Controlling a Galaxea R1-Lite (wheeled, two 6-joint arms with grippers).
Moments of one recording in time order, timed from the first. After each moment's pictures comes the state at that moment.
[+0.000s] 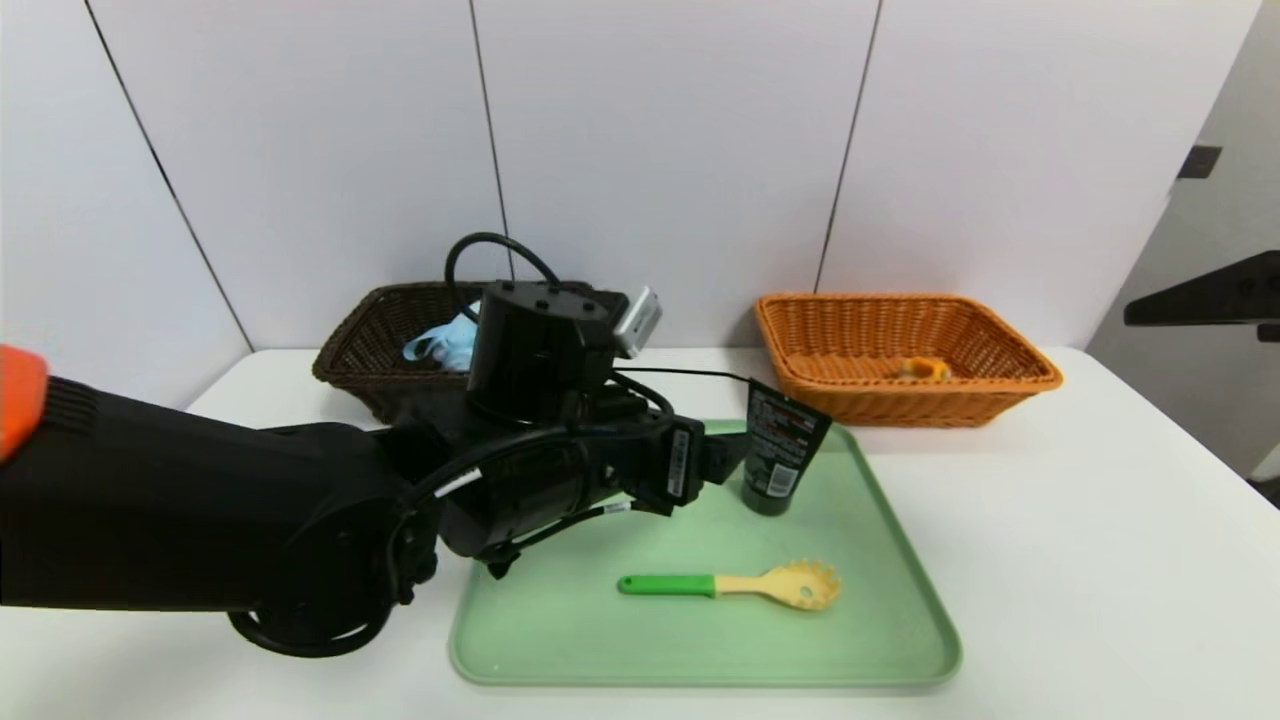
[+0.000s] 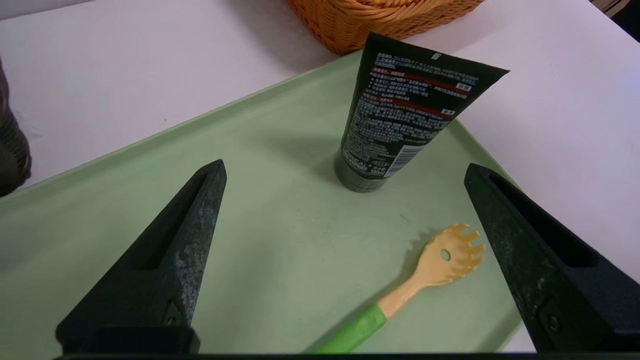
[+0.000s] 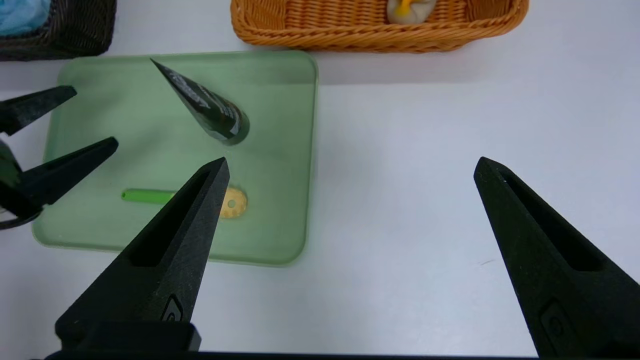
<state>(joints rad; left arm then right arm) -0.81 1.82 -1.02 -0.50 0.05 -0.23 0.21 1.30 -1.51 0.84 -0.03 0.19</state>
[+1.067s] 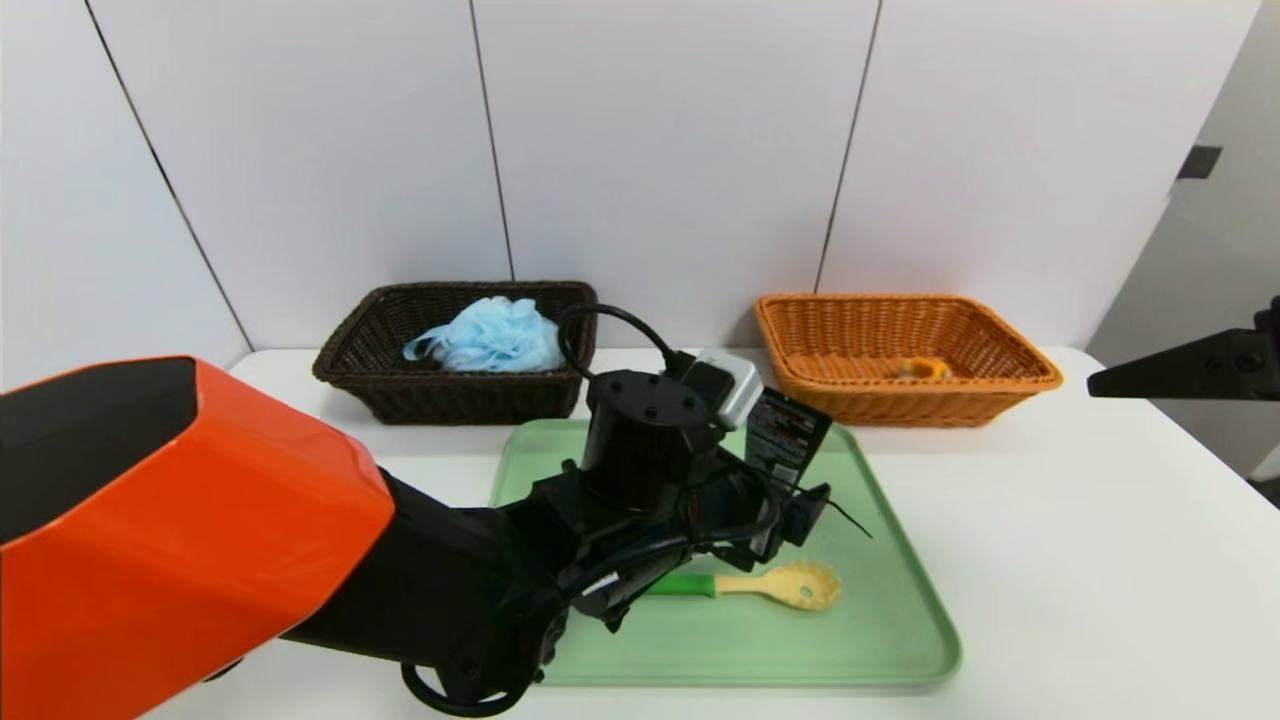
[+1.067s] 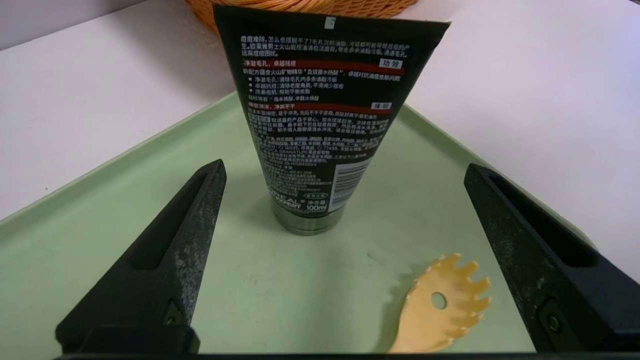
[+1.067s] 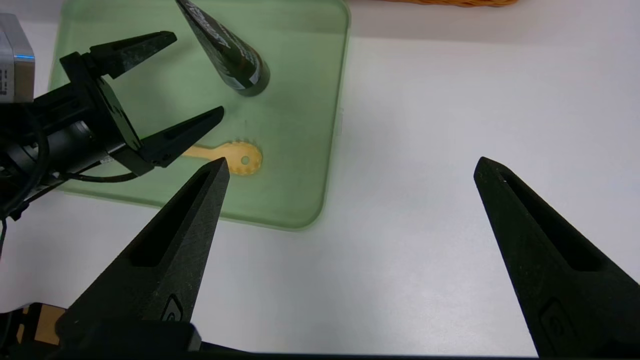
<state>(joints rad) -0.90 2.05 -1.03 -0.83 0.05 -0.10 0.29 1.28 -1.42 0.84 -0.01 0.19</state>
